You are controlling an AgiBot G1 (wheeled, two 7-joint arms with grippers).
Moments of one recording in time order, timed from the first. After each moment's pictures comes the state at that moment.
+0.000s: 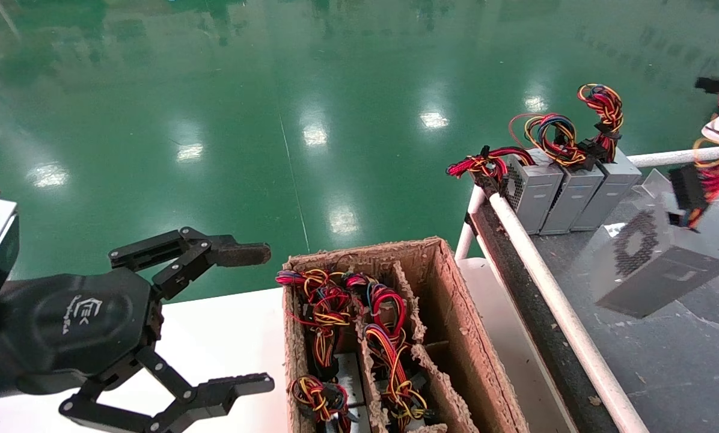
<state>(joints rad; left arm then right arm) -1.09 0.59 0.34 -1.27 0.69 1.47 -0.16 1.32 -0.27 -0.20 0.85 -0.87 -1.46 0.03</state>
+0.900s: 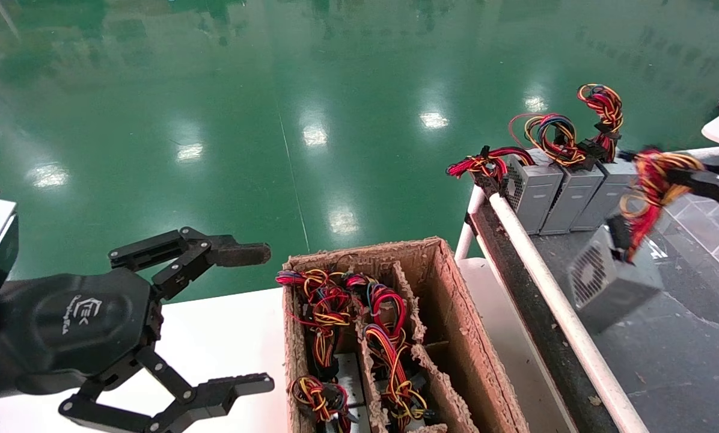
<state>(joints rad) -1.09 0.59 0.34 -1.27 0.69 1.47 -0.16 1.58 -0.49 -0.36 0.51 -1.17 -1.50 -0.09</state>
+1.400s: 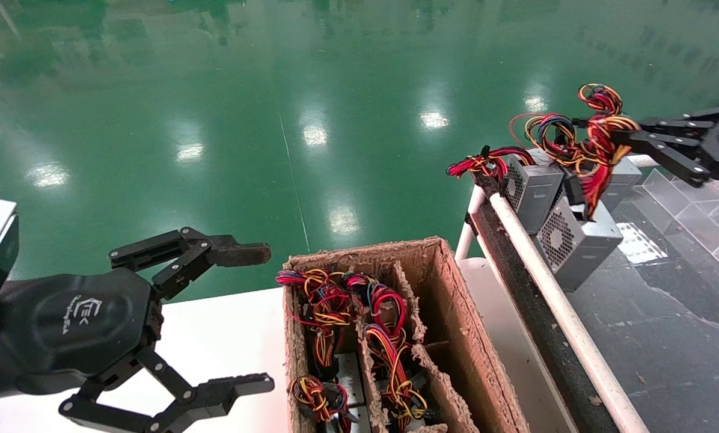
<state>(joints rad) -1.09 0.59 0.34 -1.27 0.69 1.47 -0.16 1.81 -0.69 -0.45 0.29 -1.33 -1.41 -0.19</state>
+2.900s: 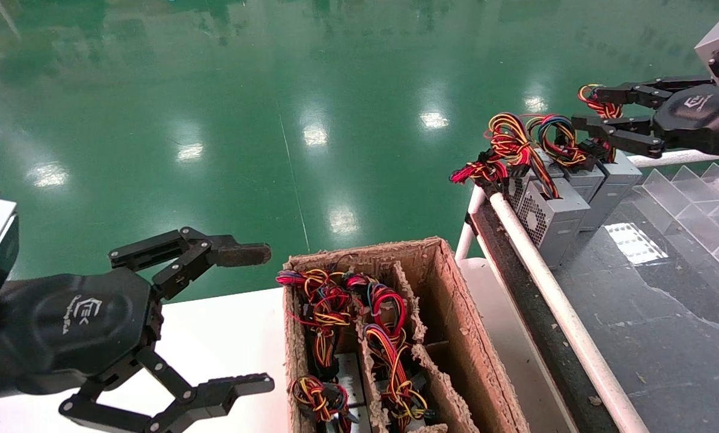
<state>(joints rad) -1.09 0.59 0.34 -1.27 0.69 1.47 -0.16 1.97 -0.84 -0.49 0.02 -1.40 -1.31 -0.30</state>
